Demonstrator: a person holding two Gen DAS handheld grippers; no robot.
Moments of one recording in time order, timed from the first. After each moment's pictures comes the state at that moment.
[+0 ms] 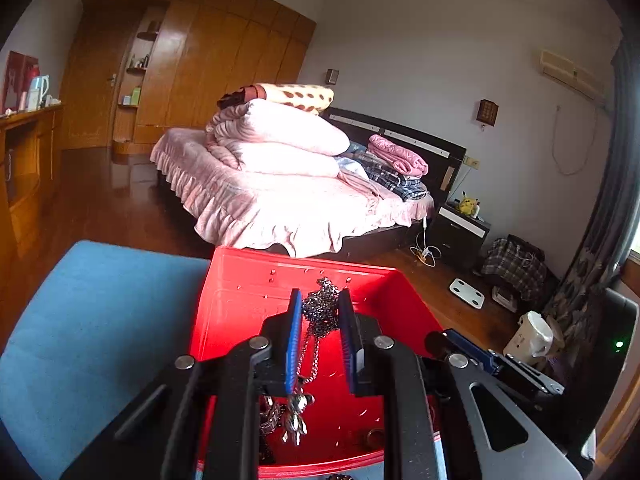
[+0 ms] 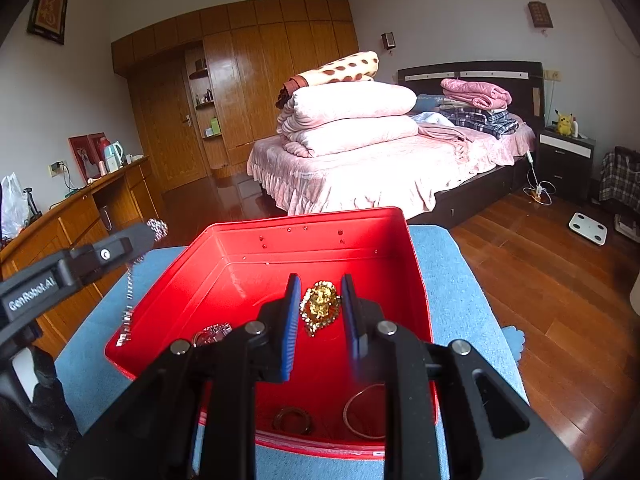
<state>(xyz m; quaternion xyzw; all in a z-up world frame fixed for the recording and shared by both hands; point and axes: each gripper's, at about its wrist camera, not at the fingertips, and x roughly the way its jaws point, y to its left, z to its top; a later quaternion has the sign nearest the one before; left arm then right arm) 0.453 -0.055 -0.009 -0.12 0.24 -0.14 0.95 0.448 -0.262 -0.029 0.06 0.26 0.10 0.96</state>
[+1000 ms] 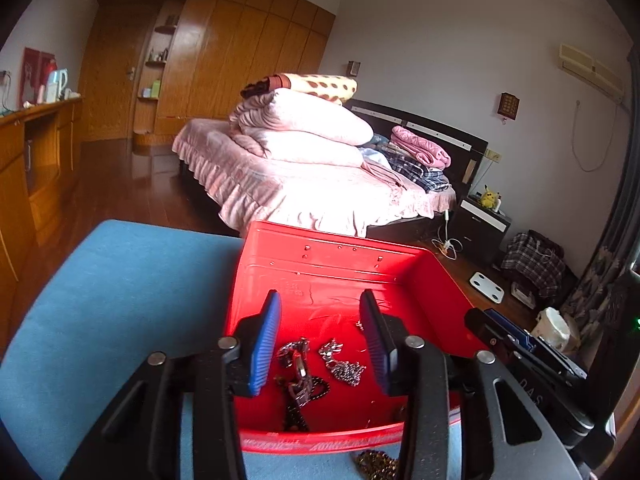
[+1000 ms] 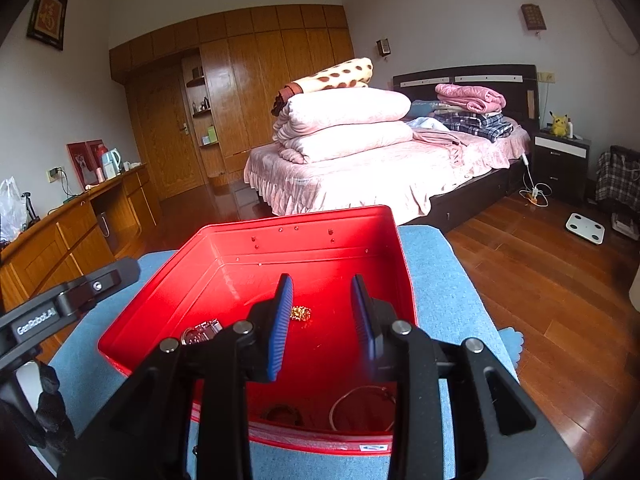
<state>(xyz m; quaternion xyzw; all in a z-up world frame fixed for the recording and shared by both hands) 0.434 -0.043 -0.021 -0.10 0.25 -0.10 0.96 0.440 -0.272 -0.035 0.07 0.24 0.10 0.96</state>
